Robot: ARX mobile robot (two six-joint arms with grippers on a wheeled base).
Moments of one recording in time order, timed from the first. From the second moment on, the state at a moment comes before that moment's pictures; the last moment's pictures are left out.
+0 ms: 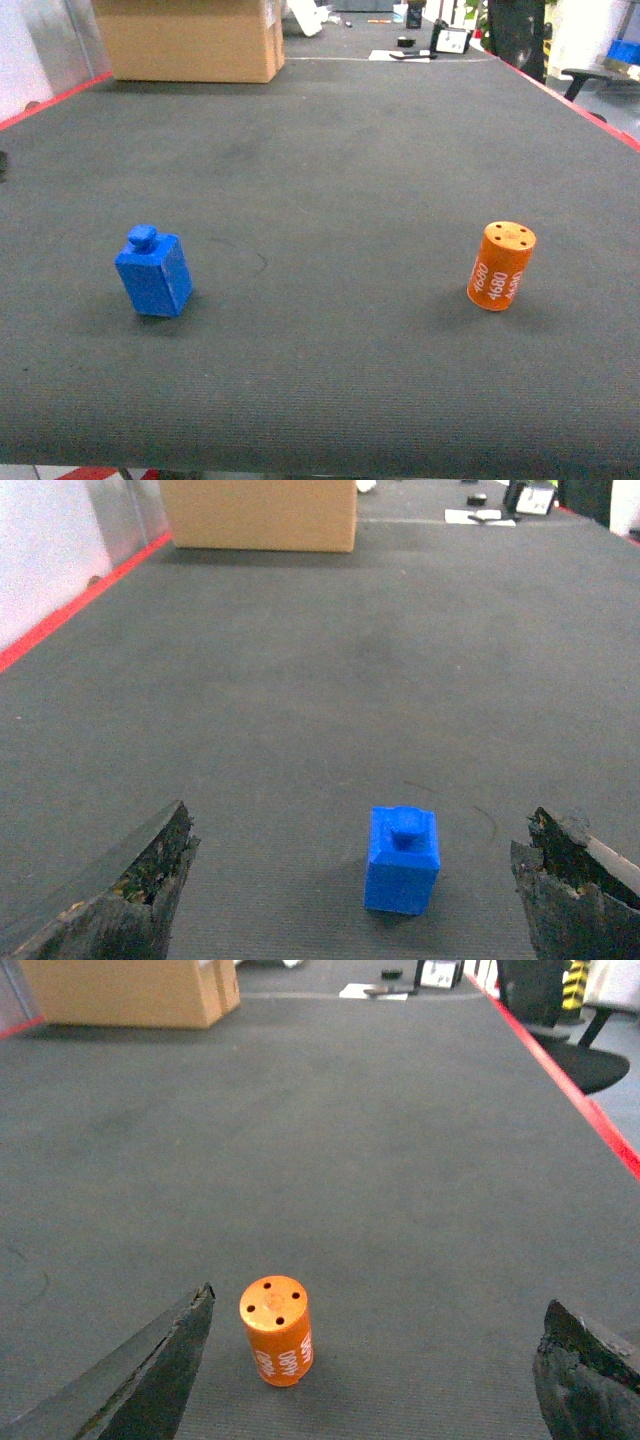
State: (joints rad) left arm -0.13 1.08 0.33 0.64 -0.15 0.00; right arm 0.13 1.17 0.38 0.68 0.06 0.04
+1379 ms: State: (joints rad) left arm -0.15 1.80 0.66 0.75 -0.06 0.00; right arm 0.18 1.91 0.79 0.73 0.10 0.05
